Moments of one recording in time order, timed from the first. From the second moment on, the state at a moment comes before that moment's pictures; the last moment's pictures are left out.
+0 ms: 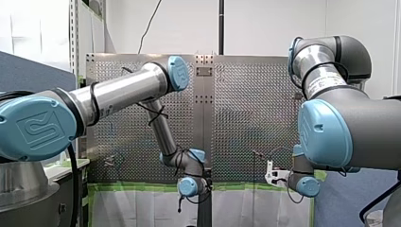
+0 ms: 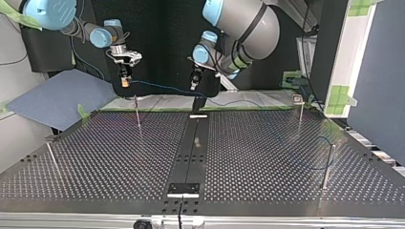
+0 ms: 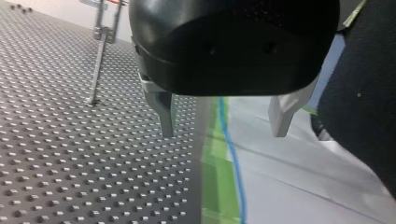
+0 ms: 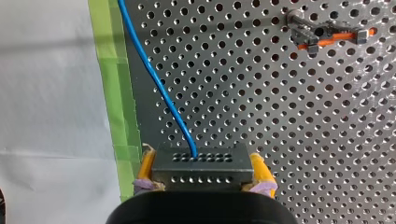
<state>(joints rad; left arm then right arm) -0.61 -2.75 -1.48 -2.35 -1.78 -1.76 1.67 -0.56 1.85 -1.14 1.23 1.64</state>
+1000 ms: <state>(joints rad) -0.61 -2.80 -1.35 -2.45 -1.83 -1.72 1.67 -0.56 1.85 -1.14 1.23 1.64</state>
